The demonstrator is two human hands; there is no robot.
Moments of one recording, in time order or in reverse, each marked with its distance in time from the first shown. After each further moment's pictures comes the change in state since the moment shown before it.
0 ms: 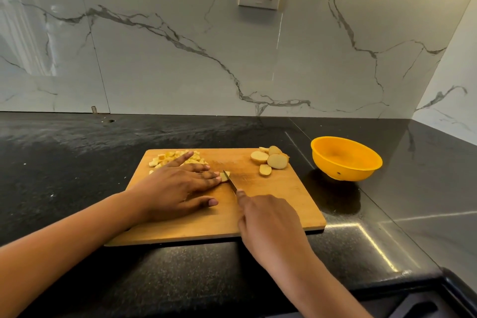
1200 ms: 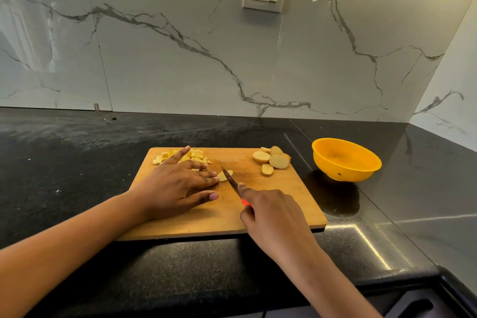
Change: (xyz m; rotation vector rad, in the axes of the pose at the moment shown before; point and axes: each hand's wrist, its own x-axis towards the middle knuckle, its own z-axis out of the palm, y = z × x) left_hand -0.011 0.001 0.000 -0.057 0.108 -0.038; right_hand -0.002 0.000 -0.005 0.146 0.090 0.031
